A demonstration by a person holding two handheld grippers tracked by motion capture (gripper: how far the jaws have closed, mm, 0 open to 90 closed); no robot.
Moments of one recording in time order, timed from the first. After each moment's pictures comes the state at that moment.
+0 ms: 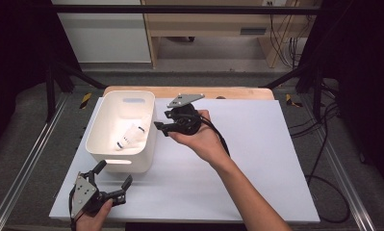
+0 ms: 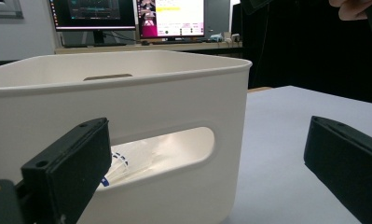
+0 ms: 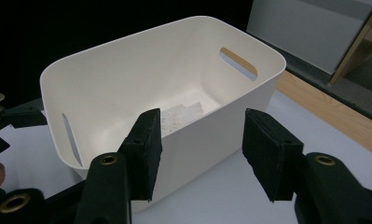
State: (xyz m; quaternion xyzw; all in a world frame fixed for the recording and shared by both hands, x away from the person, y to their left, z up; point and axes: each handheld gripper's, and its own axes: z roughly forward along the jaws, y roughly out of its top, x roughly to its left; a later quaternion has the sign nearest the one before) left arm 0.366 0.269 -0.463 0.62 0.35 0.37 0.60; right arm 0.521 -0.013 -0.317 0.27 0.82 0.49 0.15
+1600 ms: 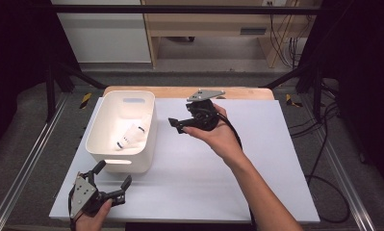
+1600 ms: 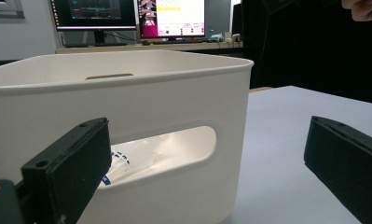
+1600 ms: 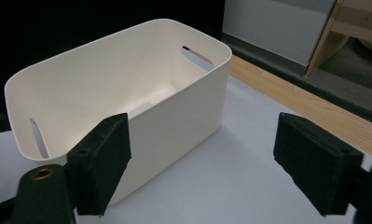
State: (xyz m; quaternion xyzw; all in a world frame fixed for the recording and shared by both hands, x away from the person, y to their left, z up) left arm 0.366 0.270 -0.463 0.62 0.35 0.37 0.60; right arm 0.532 -0.053 -0.317 0.31 0.79 0.50 0.16
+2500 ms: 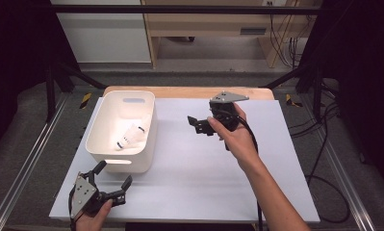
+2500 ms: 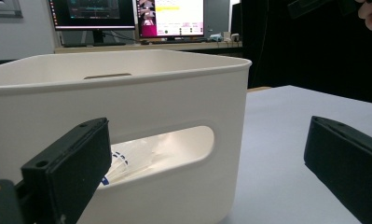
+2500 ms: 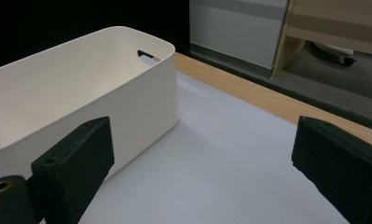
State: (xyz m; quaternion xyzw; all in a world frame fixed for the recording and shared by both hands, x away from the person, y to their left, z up) left arm 0.366 0.270 -0.463 0.62 0.35 0.37 0.60; right arm 0.531 -0.105 -0.329 0.36 0.76 0.51 0.20
